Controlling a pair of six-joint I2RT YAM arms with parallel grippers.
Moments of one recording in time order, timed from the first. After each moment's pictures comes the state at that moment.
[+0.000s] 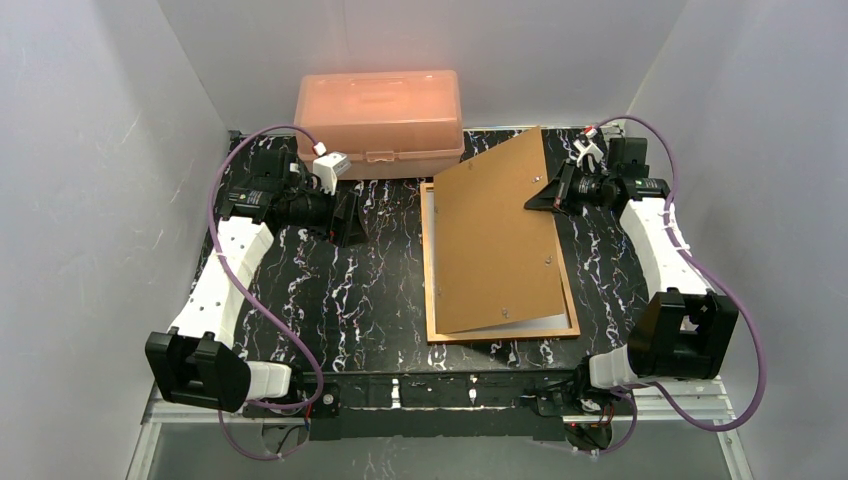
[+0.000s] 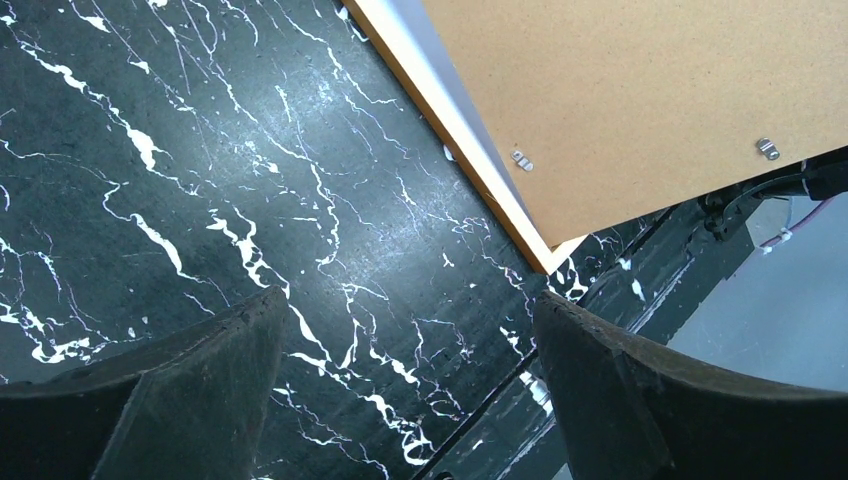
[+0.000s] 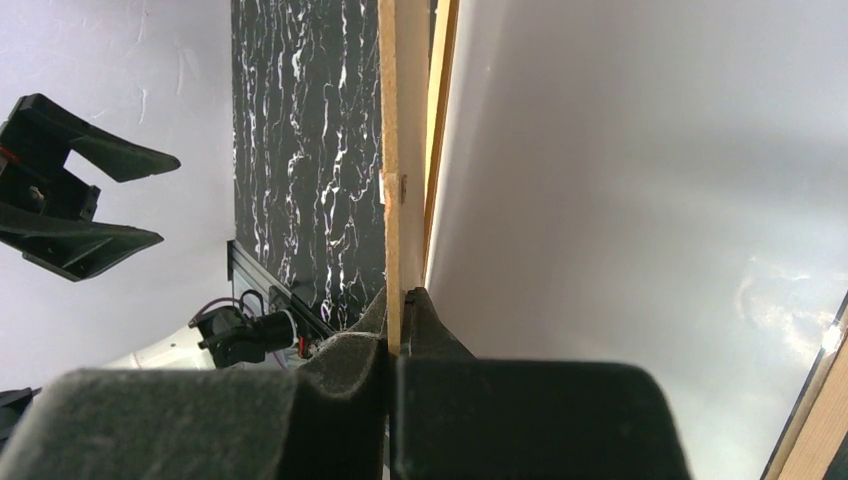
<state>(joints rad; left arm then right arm) -0.16 1.30 1.29 -0.92 0.62 0.16 -0.02 1.42 1.24 -0.64 -0.81 0.39</state>
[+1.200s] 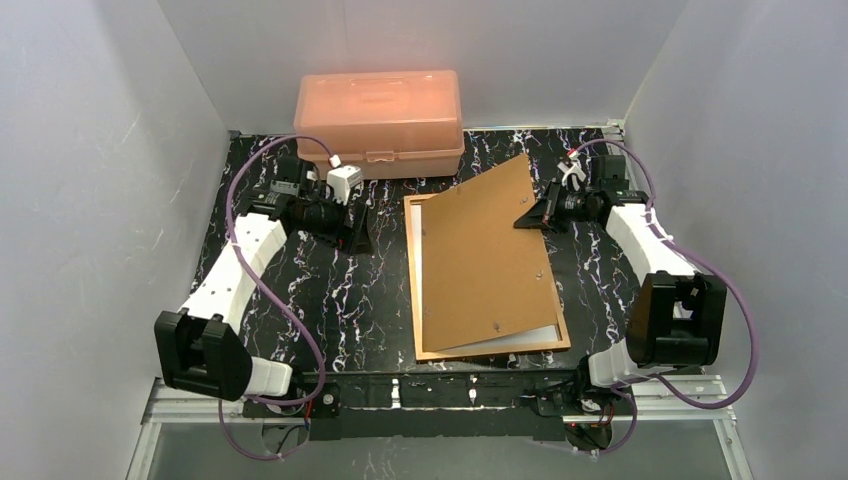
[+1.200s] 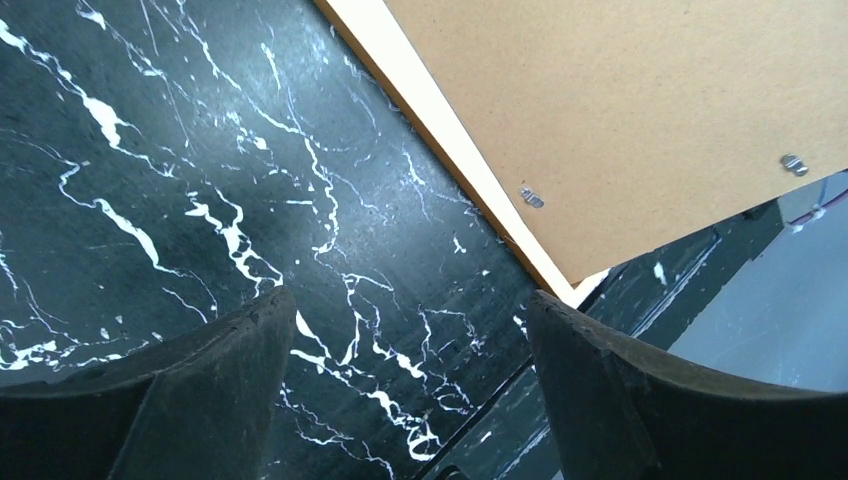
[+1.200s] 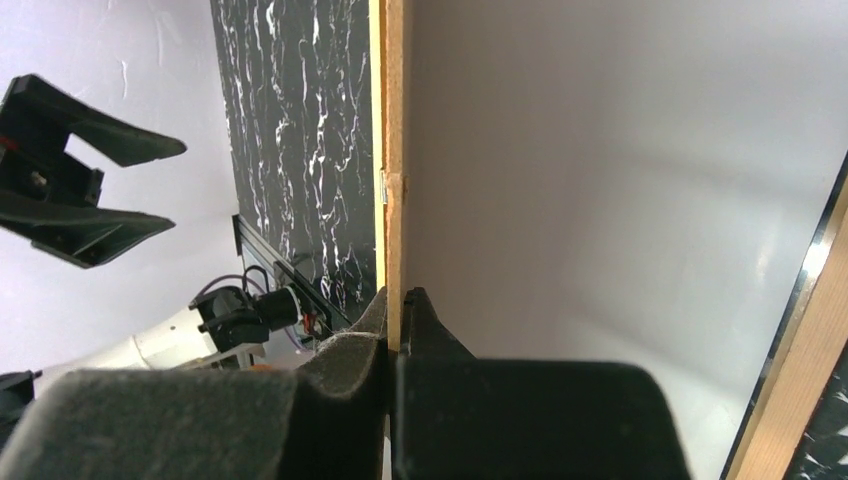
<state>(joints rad) -0.20 1.35 1.23 -0.89 0.58 0.16 0.00 1.48 1.10 -0.56 -0.84 0.40</state>
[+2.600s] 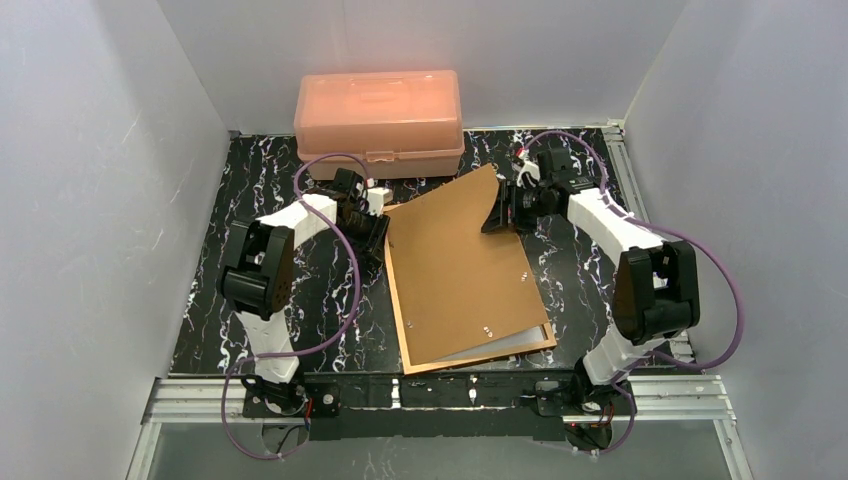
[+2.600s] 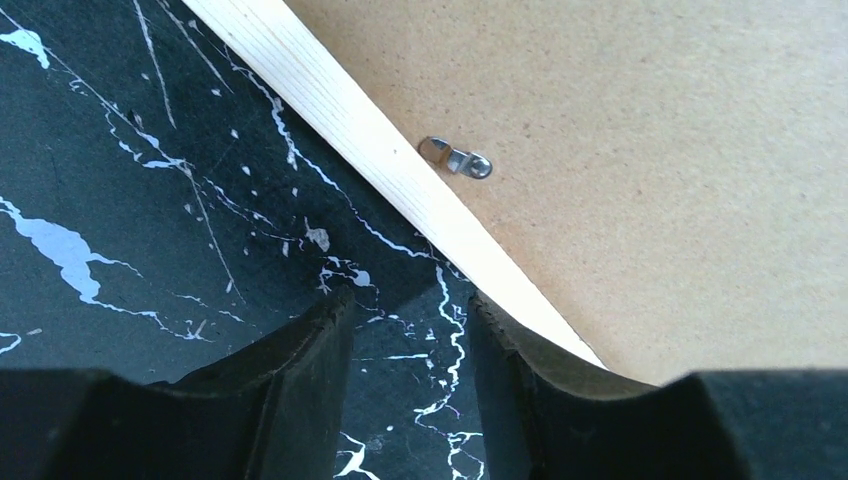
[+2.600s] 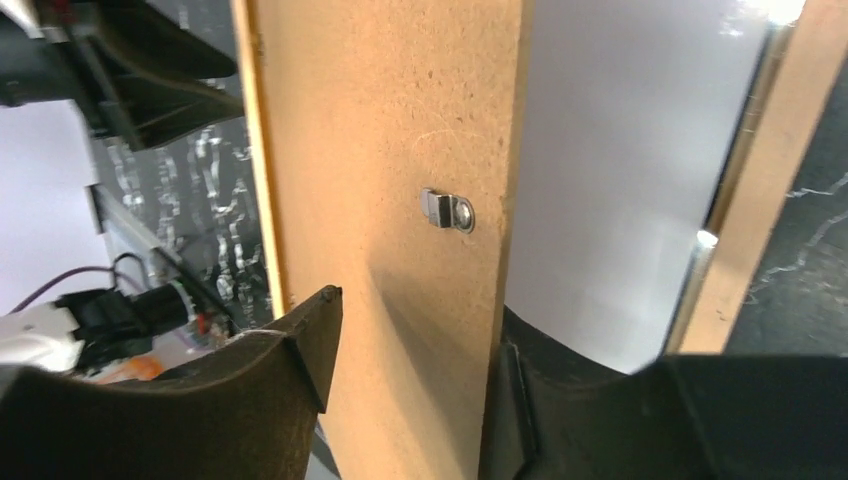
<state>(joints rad) -0.30 1.87 1.23 -0.61 0.38 0.11 0.24 1.64 1.21 -0.54 -0.64 0.34</state>
